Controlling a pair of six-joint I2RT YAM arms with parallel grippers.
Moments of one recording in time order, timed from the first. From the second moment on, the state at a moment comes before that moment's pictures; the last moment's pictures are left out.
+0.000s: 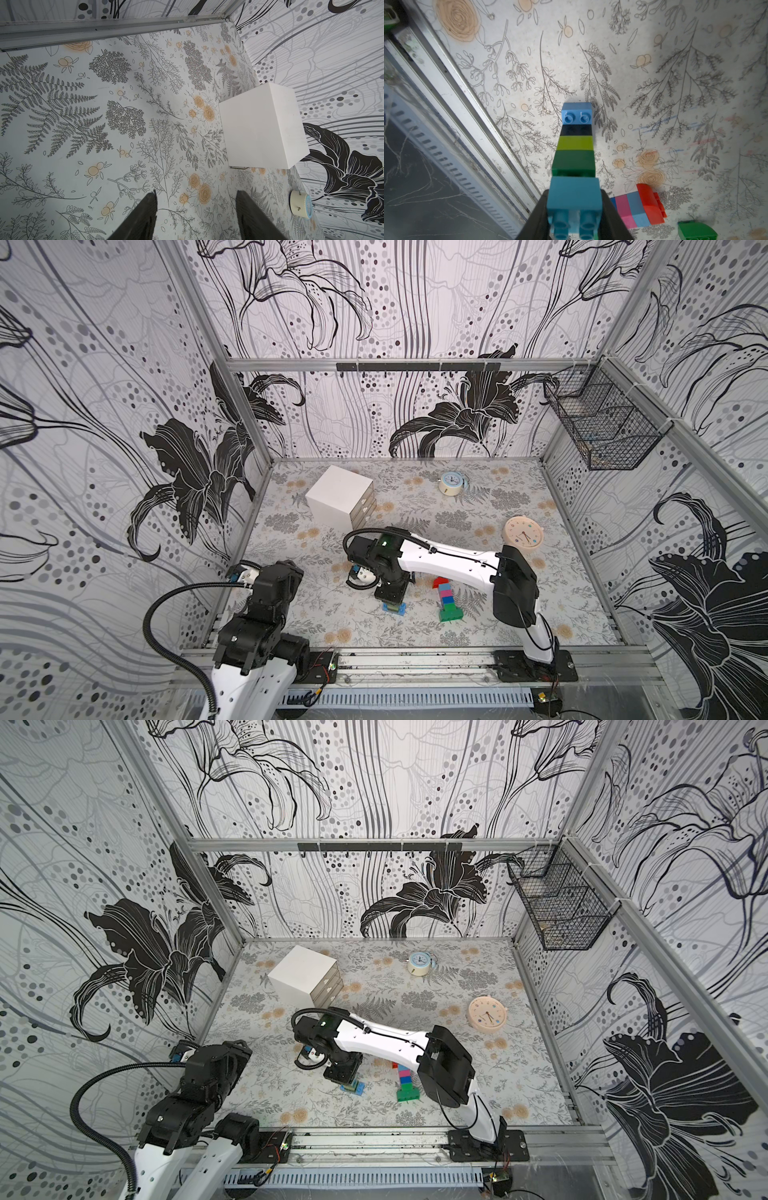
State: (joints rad) left arm -0.20 0.38 0.64 -0.97 -0.43 -1.18; right arm 1.17 2.09 1.87 -1.36 -0.06 -0.09
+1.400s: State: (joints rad) left arm -0.20 0.38 0.64 -0.97 -0.43 -1.18; right arm 1.20 2.20 2.04 -1.49 0.01 -0.07
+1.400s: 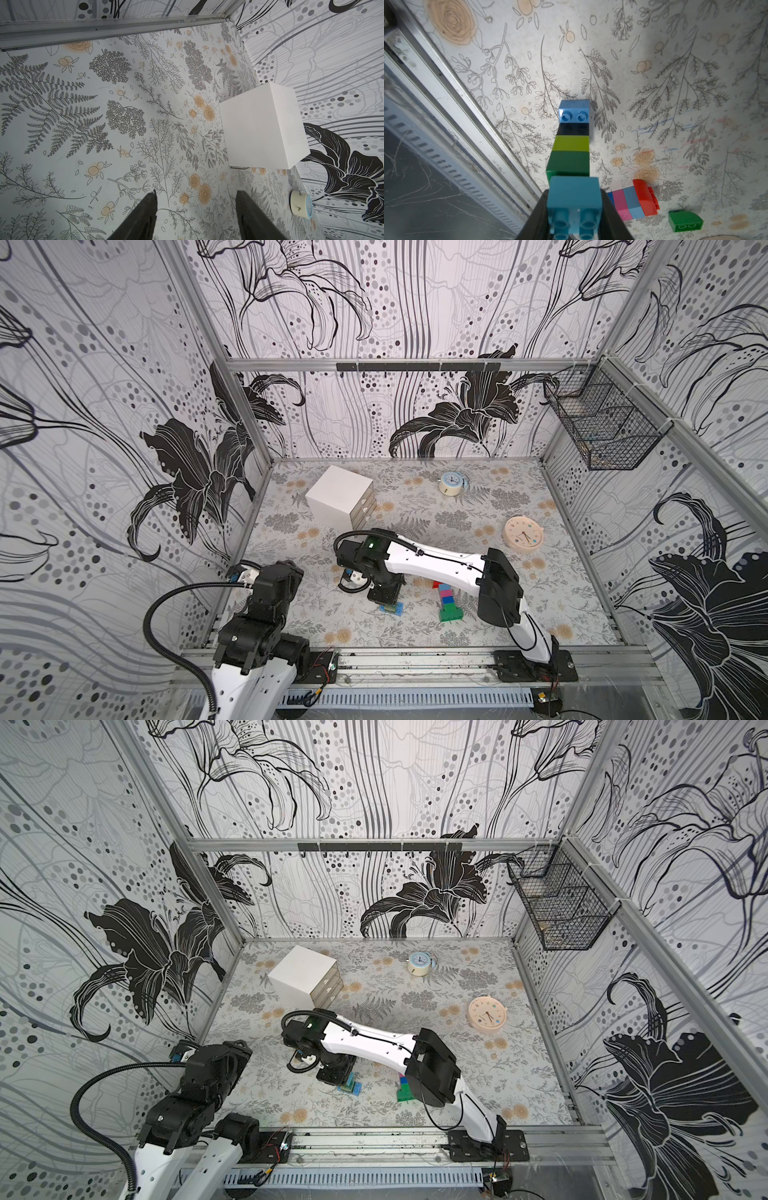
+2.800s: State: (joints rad) left arm -0.20 0.38 0.64 -1.00 -0.43 -1.18; right arm 1.20 2.15 1.94 -1.40 0.02 -0.02
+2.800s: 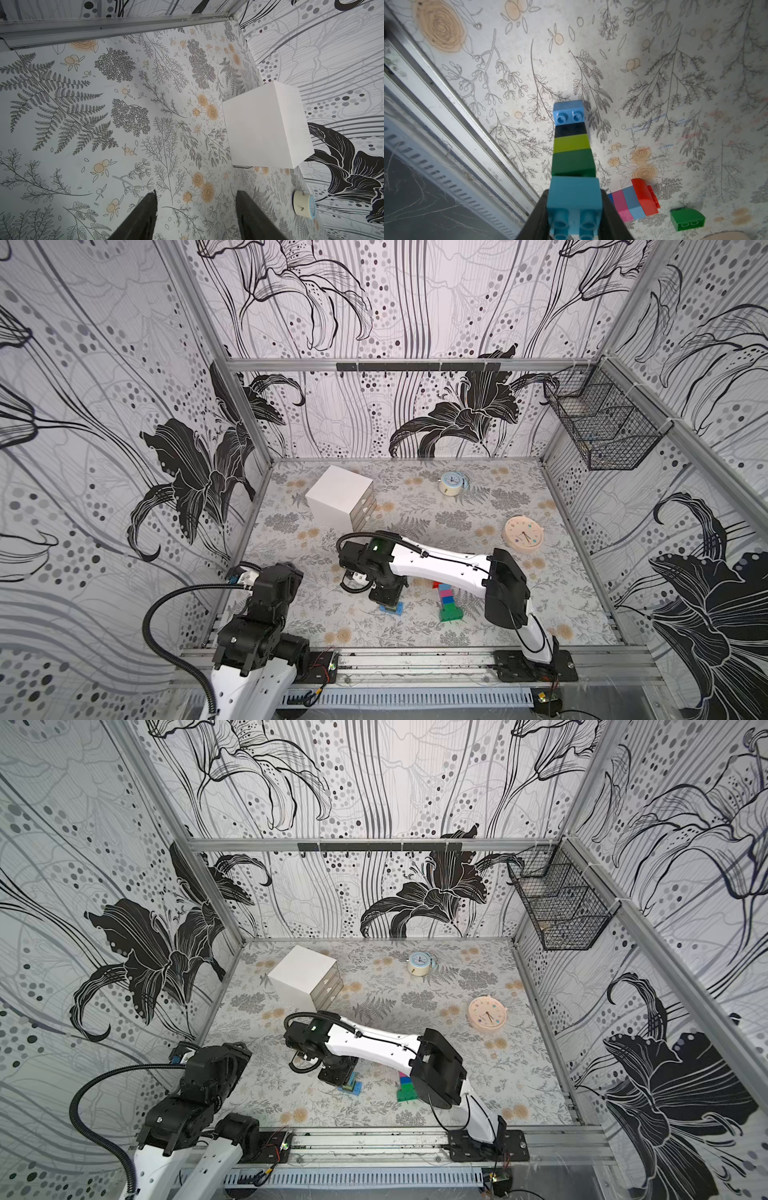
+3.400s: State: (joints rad) left arm -0.20 0.38 0.66 -1.00 -0.44 -1.18; right arm 1.21 2.19 1.96 -1.43 0.02 -0.07
